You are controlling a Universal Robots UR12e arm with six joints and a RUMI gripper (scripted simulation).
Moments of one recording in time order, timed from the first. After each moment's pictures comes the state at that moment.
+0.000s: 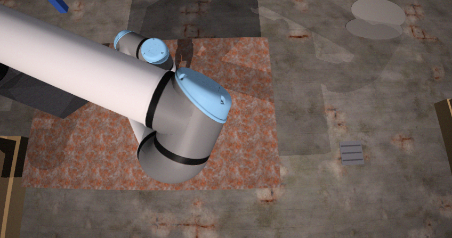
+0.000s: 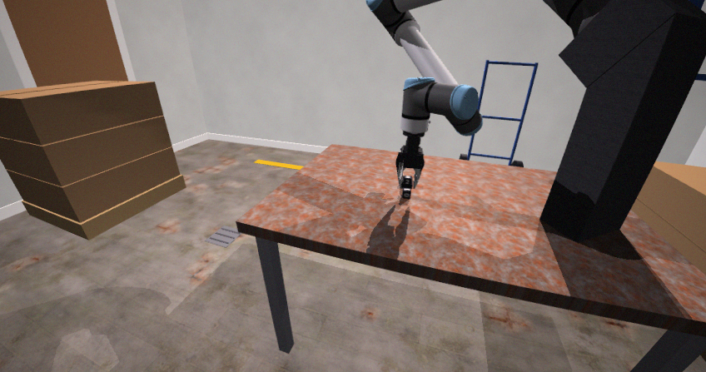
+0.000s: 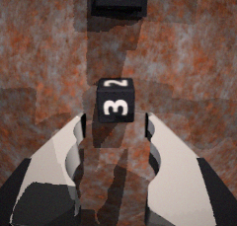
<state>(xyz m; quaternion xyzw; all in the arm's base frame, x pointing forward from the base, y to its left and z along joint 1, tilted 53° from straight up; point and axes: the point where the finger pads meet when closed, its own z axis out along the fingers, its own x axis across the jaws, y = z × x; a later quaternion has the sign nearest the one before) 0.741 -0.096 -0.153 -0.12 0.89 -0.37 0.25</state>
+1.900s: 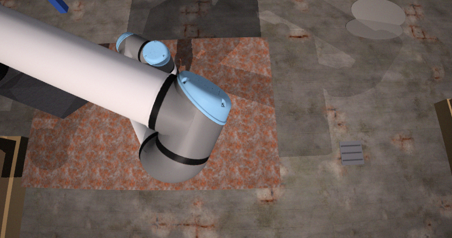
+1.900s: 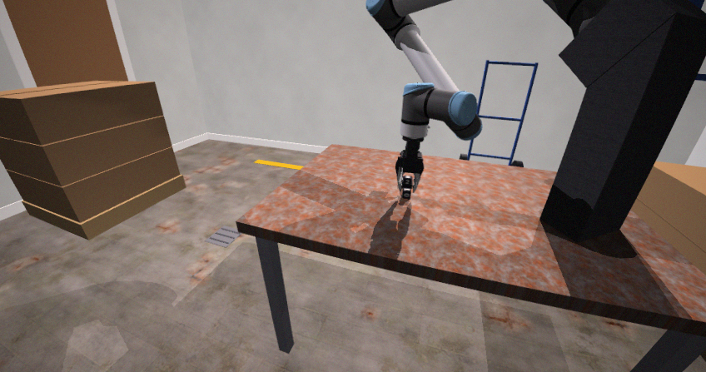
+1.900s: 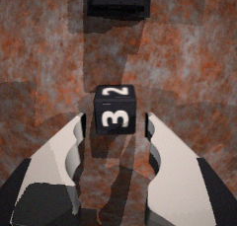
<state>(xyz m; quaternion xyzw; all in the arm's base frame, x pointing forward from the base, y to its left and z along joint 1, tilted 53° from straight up) 0.750 -0.106 -0.163 -0.12 0.89 -0.37 0.25</state>
